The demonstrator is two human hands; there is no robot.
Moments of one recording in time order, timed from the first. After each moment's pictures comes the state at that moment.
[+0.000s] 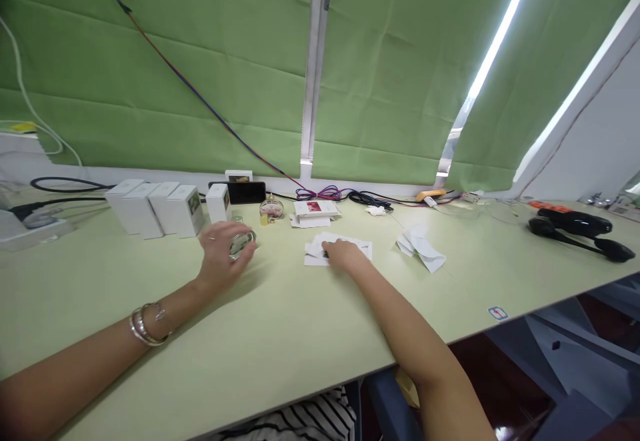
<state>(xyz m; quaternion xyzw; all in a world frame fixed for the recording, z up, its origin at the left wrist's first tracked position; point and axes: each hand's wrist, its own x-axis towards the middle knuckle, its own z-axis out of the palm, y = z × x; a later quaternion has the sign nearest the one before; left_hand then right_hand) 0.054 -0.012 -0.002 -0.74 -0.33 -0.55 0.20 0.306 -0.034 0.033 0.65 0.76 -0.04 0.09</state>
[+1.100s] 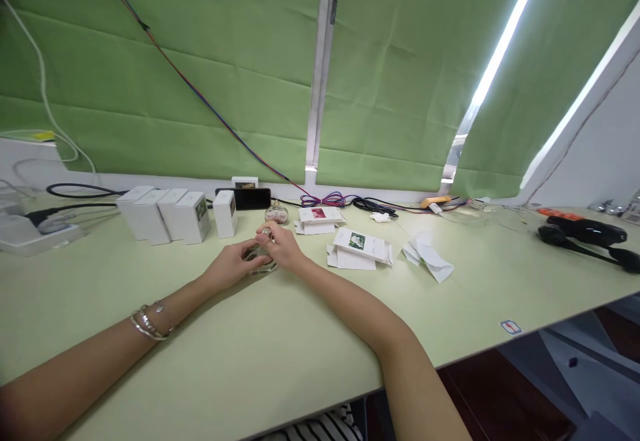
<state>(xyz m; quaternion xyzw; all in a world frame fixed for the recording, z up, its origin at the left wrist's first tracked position) 0.043 -0.002 0.008 -0.79 -0.49 -0.32 -0.20 0.195 0.024 0.007 0.38 0.78 -0.23 -0.45</state>
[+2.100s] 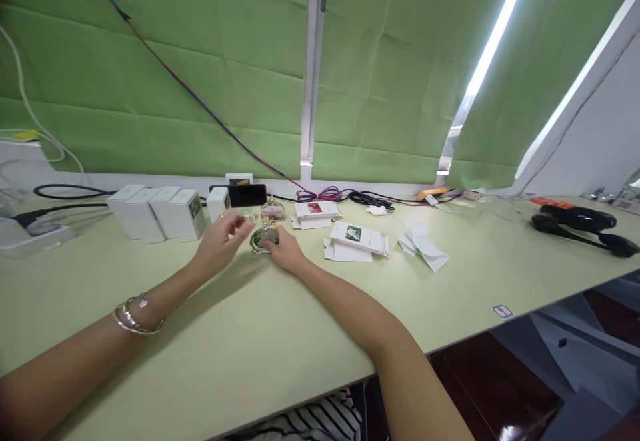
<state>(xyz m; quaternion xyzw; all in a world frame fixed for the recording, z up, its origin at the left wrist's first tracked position) 0.051 0.000 0.038 -0.77 -0.45 -0.45 -0.05 0.205 0.029 -0.019 0.49 0.73 -0.24 -0.41</state>
